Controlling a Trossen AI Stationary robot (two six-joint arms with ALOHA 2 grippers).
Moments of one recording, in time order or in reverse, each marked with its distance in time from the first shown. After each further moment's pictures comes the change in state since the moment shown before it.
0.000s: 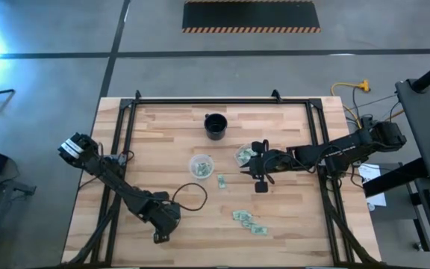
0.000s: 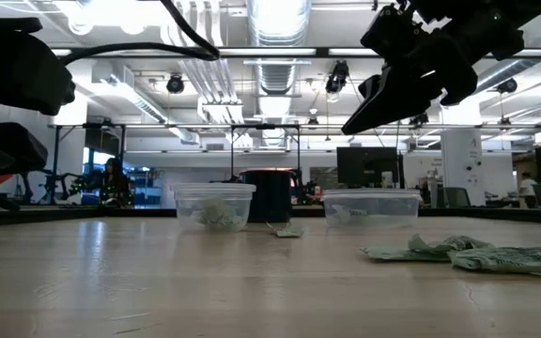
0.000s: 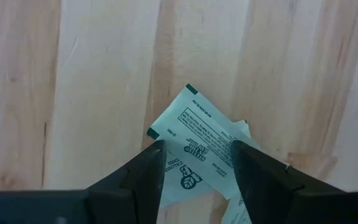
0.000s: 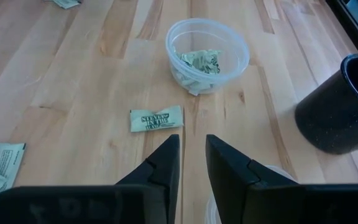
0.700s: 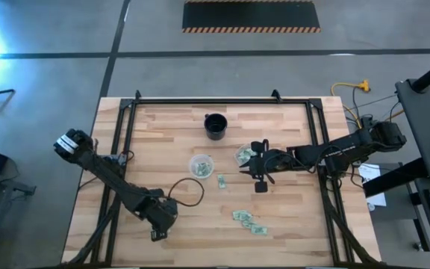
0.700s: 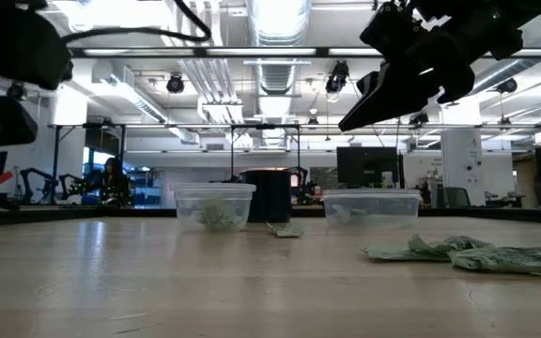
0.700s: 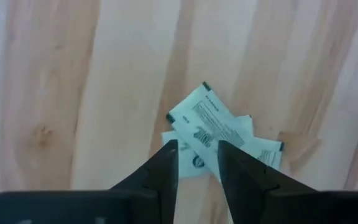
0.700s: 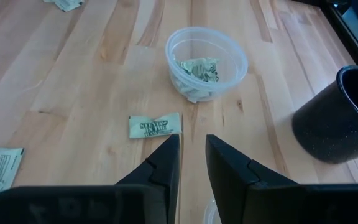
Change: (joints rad) left arm 0.000 -0.081 0.041 -0.155 0.021 -0.077; right arm 0.000 0.000 0.000 0.024 0.000 -0.023
